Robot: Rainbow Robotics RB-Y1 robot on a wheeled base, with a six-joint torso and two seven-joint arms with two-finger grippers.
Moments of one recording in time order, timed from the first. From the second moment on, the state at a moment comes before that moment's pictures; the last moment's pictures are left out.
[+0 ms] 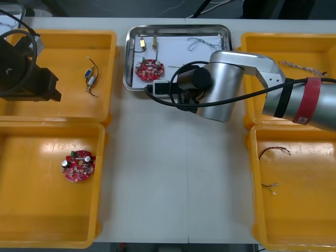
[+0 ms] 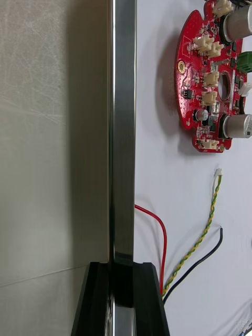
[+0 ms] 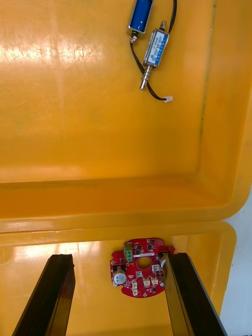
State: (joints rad) right arm -1.18 -0.65 1.21 -1.51 -0.51 0.93 1.81; left arm -0.61 0.76 0.04 -1.88 0.81 1.91 -1.17
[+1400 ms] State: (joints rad) right arm -1.20 -0.63 1.21 -1.43 -0.64 0.89 1.82; left arm -0.61 0.76 0.04 -1.88 0.81 1.91 -1.17
